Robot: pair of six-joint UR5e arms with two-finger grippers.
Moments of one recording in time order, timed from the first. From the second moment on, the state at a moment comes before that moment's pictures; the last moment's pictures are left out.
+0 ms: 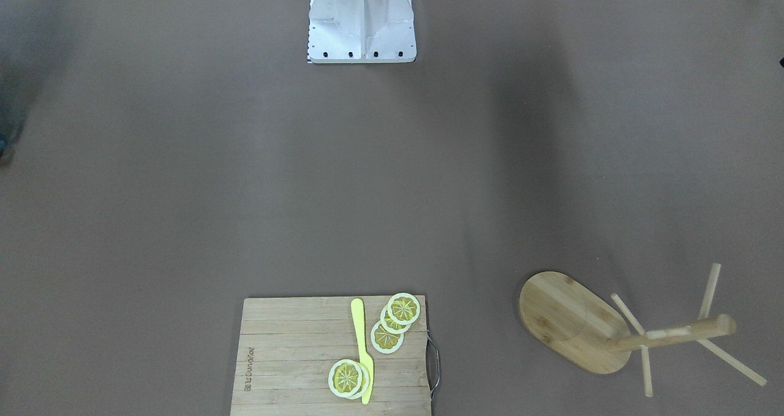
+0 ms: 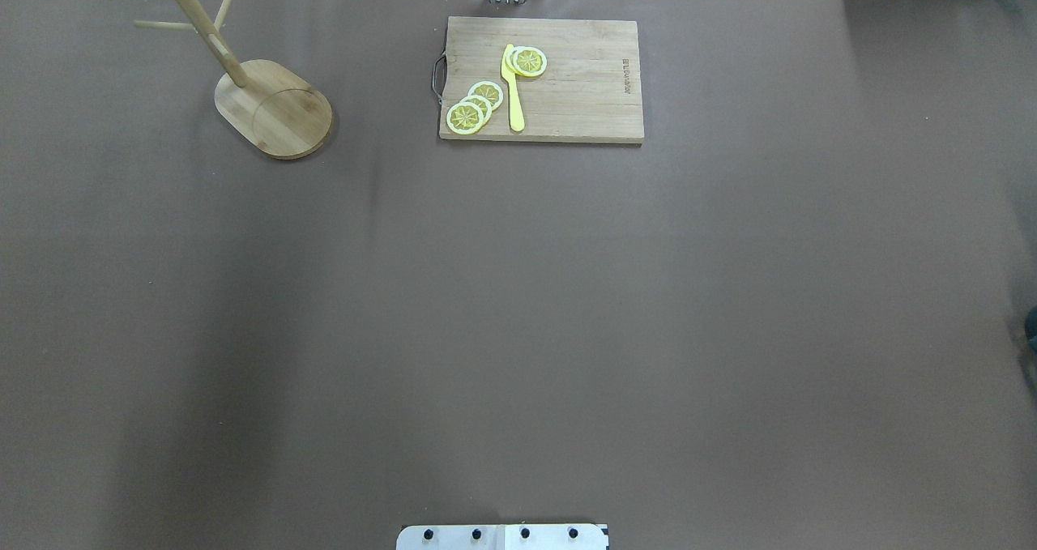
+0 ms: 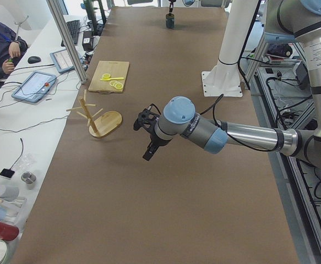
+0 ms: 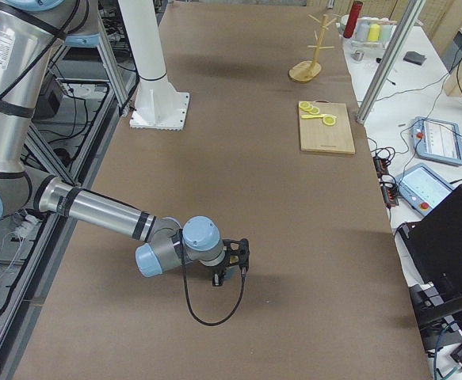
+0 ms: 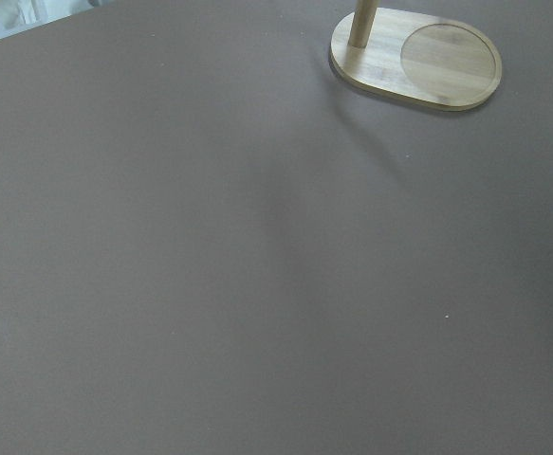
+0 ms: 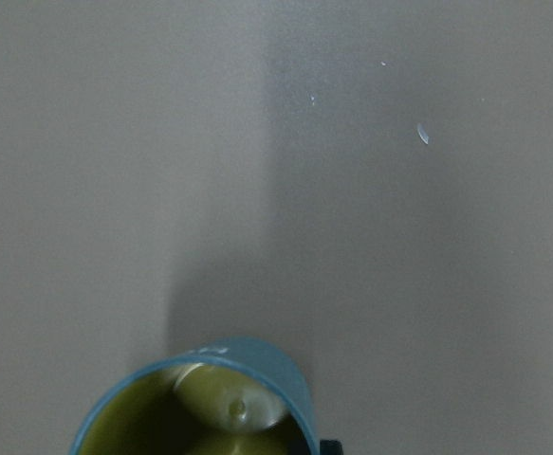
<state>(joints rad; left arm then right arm) -1.58 -1.27 -2.00 -1.98 -2.46 0.03 1.40 -1.90 1.55 -0.83 2.33 0.36</state>
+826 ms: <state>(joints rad) -1.57 -1.27 -2.00 -1.98 -2.46 0.02 1.40 -1.74 1.58 -0.85 2.35 0.91</state>
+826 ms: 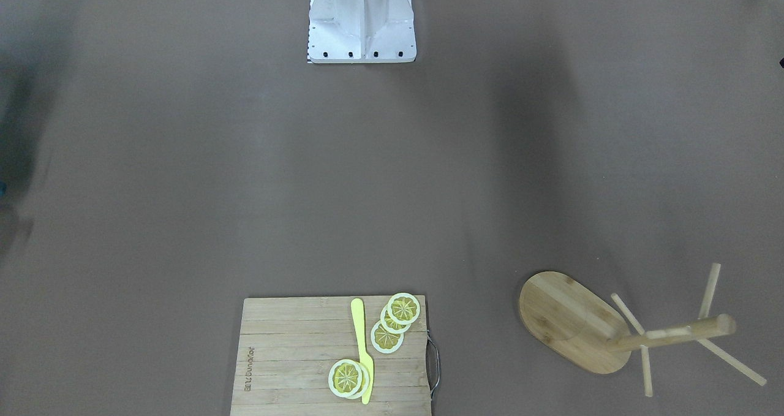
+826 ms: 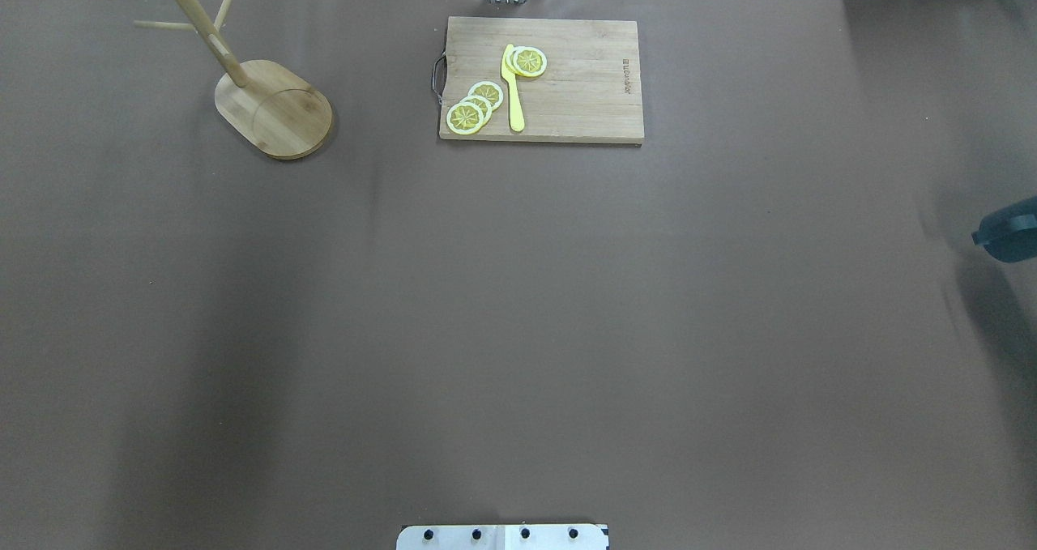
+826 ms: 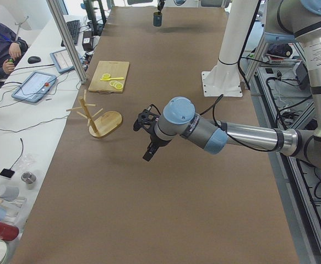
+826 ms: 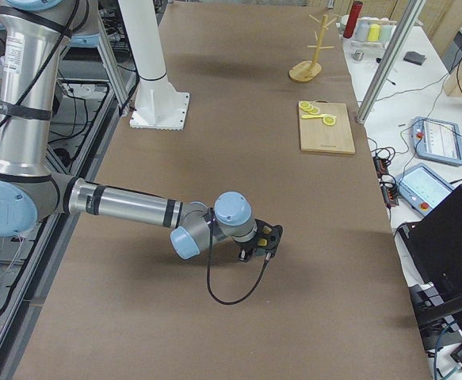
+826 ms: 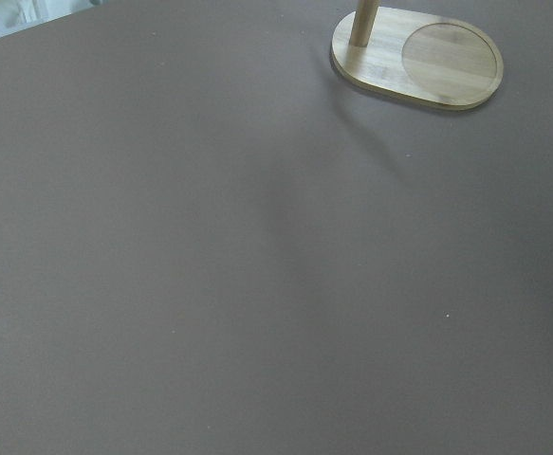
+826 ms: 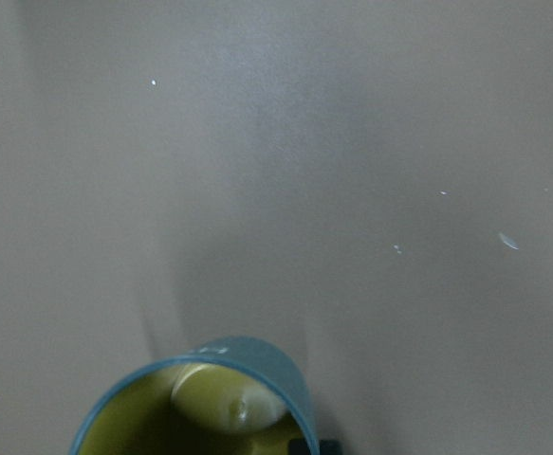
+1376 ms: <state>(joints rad) -1.57 -1.28 -2.00 -1.98 -2.46 -0.01 1.27 -1.65 1.77 -0.99 2.30 1.34</state>
